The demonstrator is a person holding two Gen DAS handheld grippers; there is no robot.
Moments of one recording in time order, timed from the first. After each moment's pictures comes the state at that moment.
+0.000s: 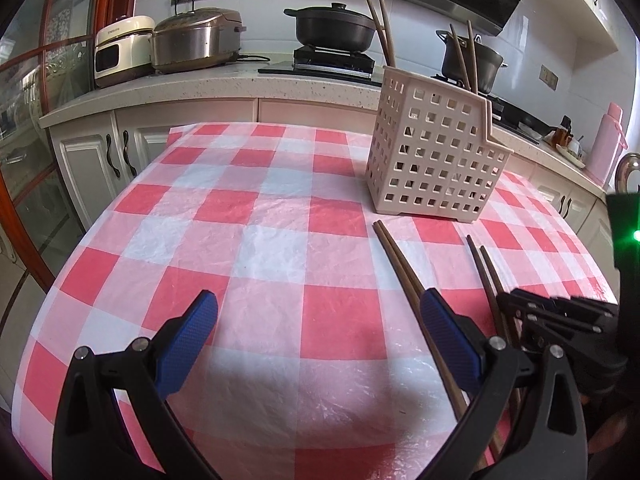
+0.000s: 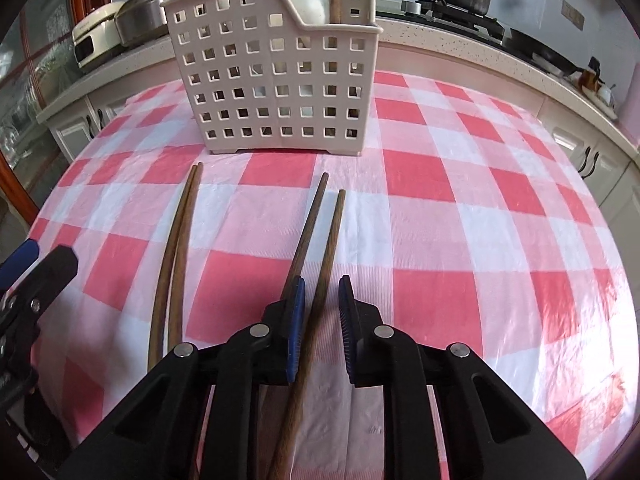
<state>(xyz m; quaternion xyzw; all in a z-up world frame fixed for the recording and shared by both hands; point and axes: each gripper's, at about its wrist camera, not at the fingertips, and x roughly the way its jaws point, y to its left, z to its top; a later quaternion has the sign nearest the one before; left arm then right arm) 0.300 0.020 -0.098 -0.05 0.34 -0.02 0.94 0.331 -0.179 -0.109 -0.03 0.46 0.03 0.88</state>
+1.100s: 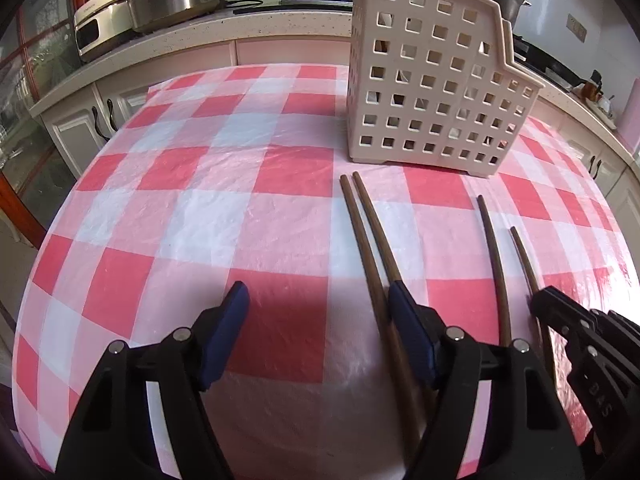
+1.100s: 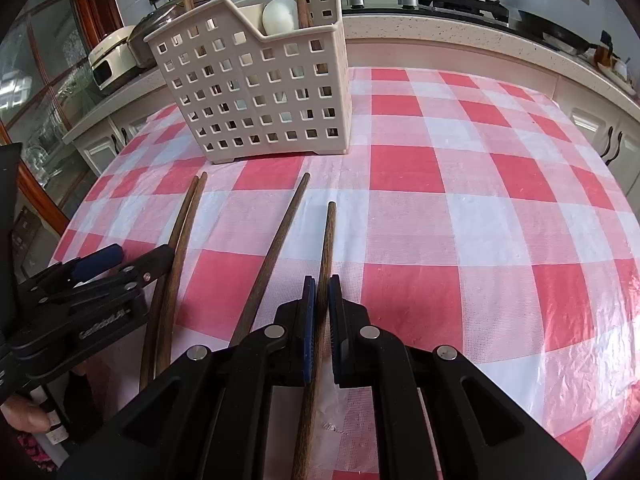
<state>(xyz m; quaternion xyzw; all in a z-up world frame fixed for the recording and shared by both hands) 0.354 -0.037 -0.125 -0.02 0.45 0.01 0.89 0.323 -0.223 -0.111 0.04 0.46 0.09 0.88</state>
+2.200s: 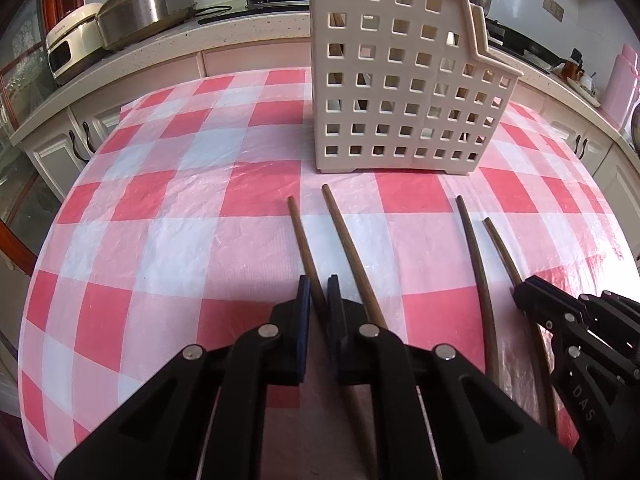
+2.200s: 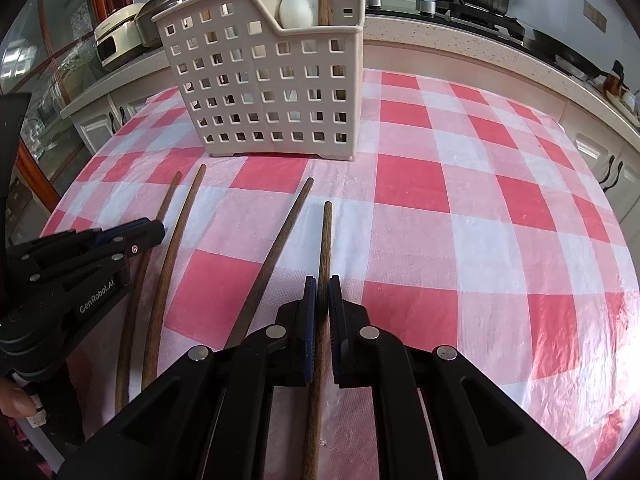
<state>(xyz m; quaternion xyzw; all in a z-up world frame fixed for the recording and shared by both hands) 0.367 -0.049 -0.122 0.01 0.45 -0.03 0.89 0.332 -0.211 -0.109 -0.02 0.46 0.09 0.88</state>
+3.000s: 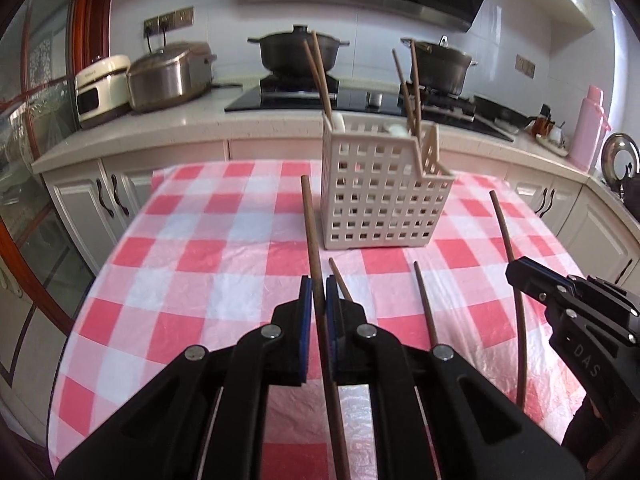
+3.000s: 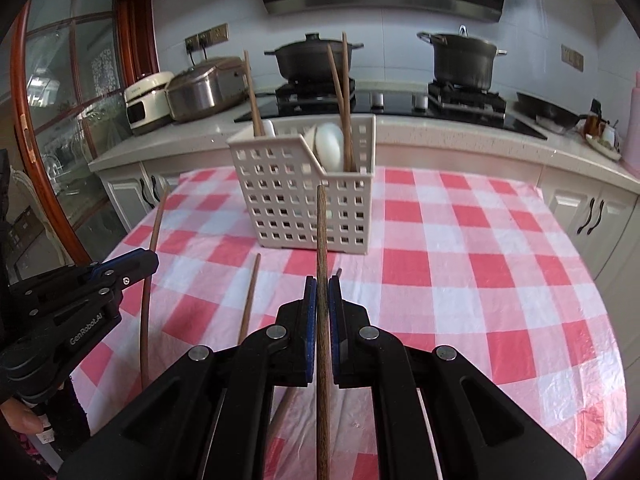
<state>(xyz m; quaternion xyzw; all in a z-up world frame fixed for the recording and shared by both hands) 0.284 -0.023 -0.031 -0.01 0.32 -0.05 0.95 0.275 -0.203 -0.021 0.00 0.32 0.10 0.94</state>
